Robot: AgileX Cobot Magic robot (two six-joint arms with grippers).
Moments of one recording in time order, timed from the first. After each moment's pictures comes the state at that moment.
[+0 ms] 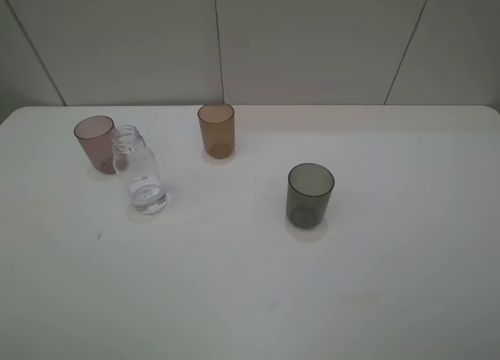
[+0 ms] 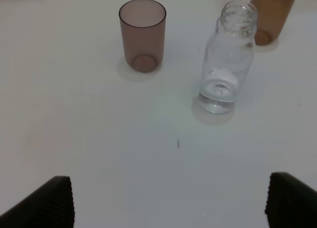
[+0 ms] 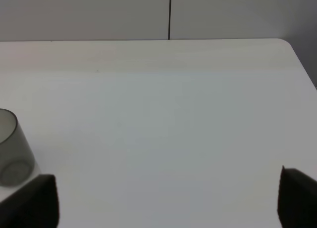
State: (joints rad) left arm -0.15 -0.01 -0.50 0.00 1.06 -0.03; right arm -0.10 0.00 -0.52 0.00 1.06 -0.03
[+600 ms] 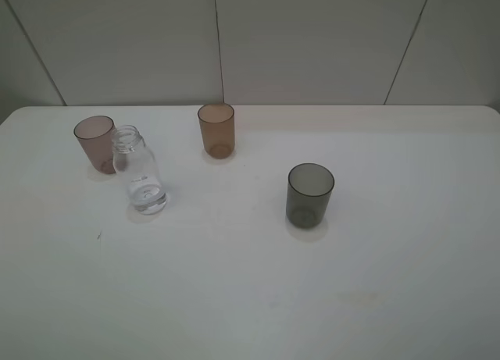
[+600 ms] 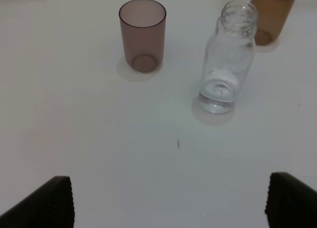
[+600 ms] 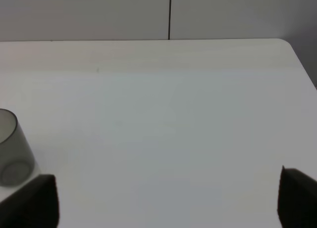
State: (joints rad) left arm -0.15 -0.01 -0.50 0.00 1.06 -0.03; right arm -0.10 0.00 -0.52 0.00 1.06 -0.03
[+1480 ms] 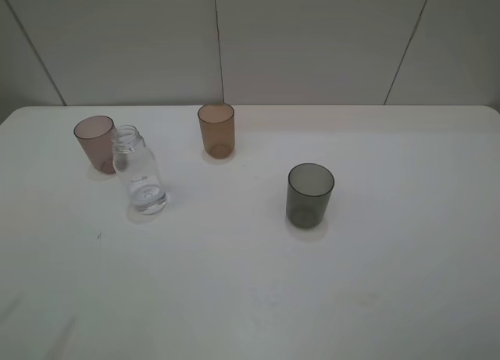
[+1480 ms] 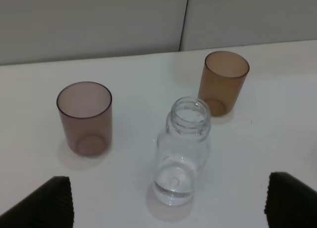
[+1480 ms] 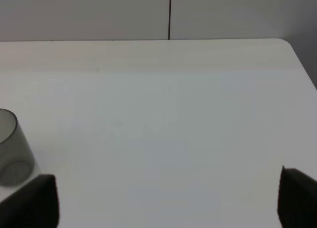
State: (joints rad) left arm -0.22 0.48 -0.40 -0.15 0.40 0.06; right arm -0.10 0.00 -0.52 0.00 1.06 -0.03
